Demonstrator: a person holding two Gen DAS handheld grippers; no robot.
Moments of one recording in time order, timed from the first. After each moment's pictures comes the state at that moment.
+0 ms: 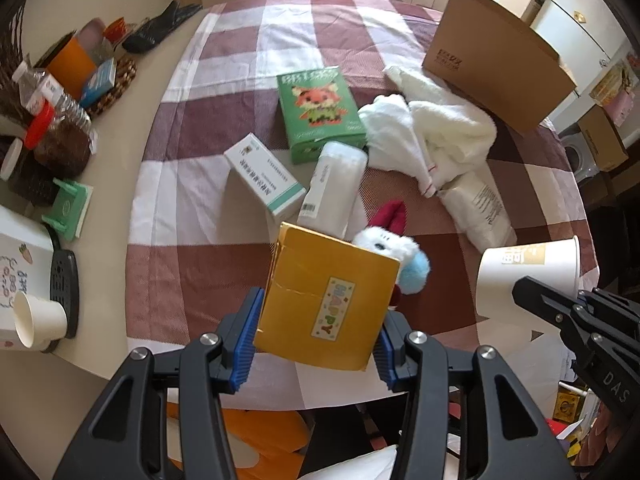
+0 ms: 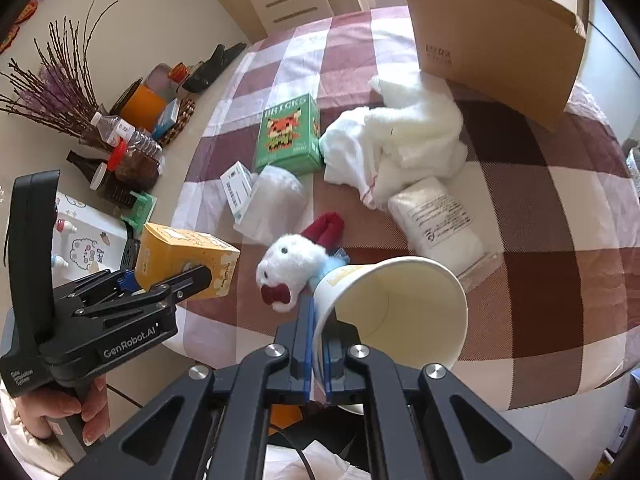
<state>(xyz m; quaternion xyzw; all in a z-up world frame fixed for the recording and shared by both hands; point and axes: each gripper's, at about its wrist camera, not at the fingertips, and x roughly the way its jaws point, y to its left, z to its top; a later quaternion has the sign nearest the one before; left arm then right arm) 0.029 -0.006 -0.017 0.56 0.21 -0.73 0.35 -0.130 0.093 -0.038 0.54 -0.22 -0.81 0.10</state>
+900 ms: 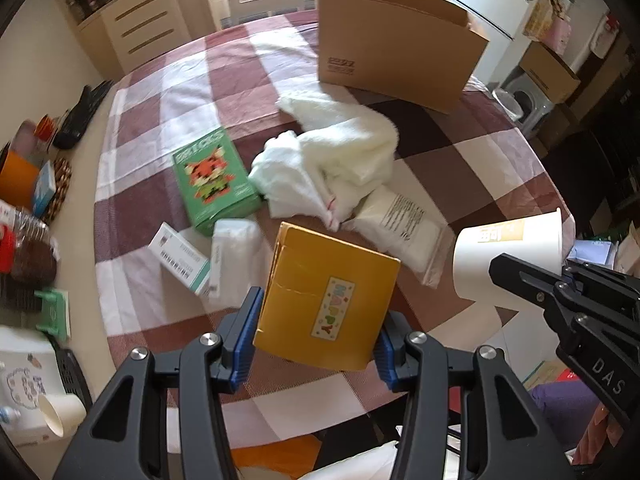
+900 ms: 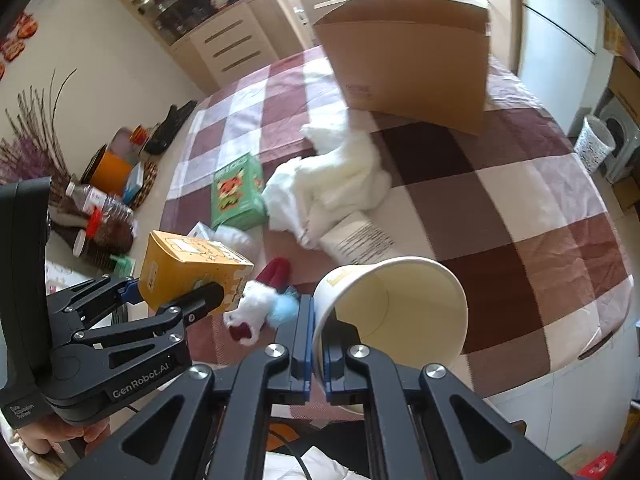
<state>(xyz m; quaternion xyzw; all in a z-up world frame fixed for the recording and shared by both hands) -0.059 0.029 0.000 0.58 0.11 -0.77 0.25 -0.109 0.151 -0.021 0.50 -0.27 -0.82 0.00</state>
